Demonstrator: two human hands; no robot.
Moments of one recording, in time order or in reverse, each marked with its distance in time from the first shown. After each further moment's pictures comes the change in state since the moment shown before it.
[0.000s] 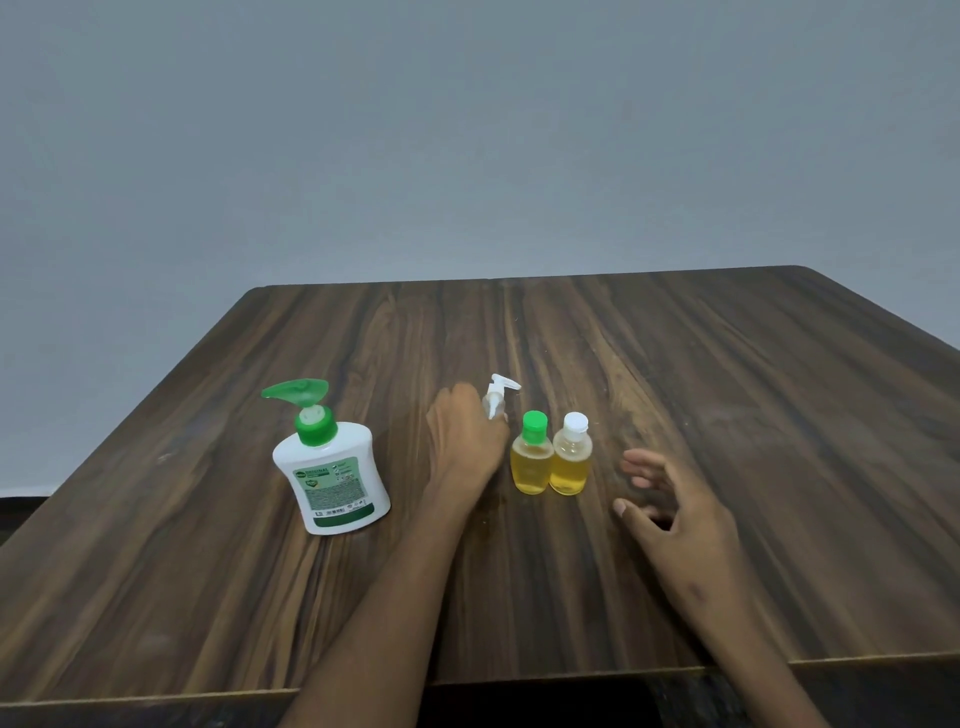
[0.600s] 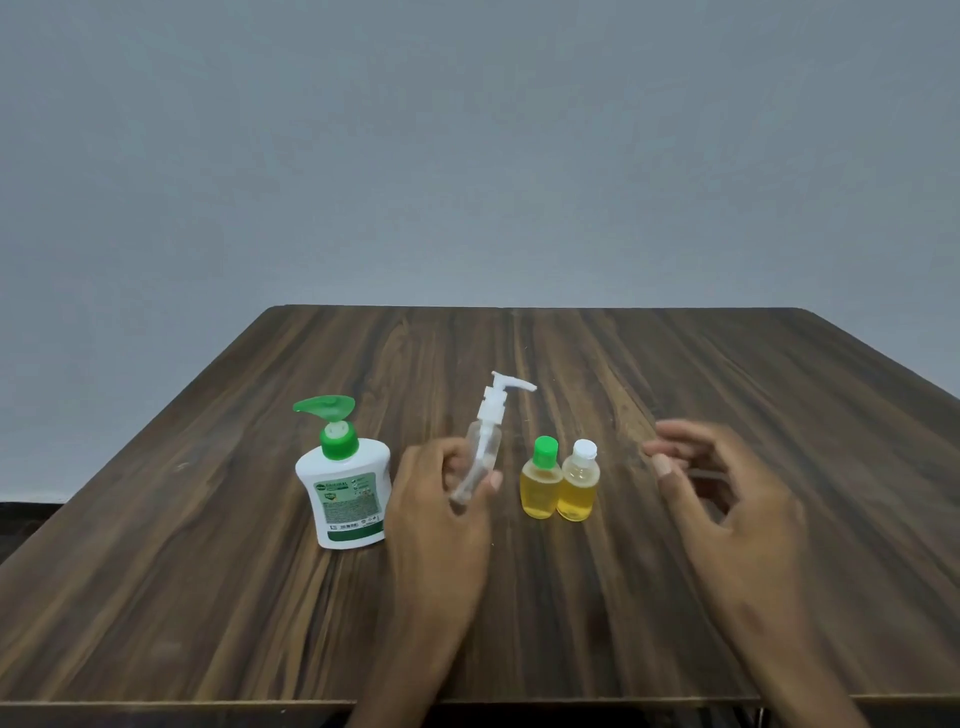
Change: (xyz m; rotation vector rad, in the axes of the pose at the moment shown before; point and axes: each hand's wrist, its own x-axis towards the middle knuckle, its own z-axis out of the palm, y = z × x) left_hand -0.112 -0.005 -0.066 -0.392 0.311 0.170; right_hand -0.007 -0.094 -0.030 0.003 0.173 -0.234
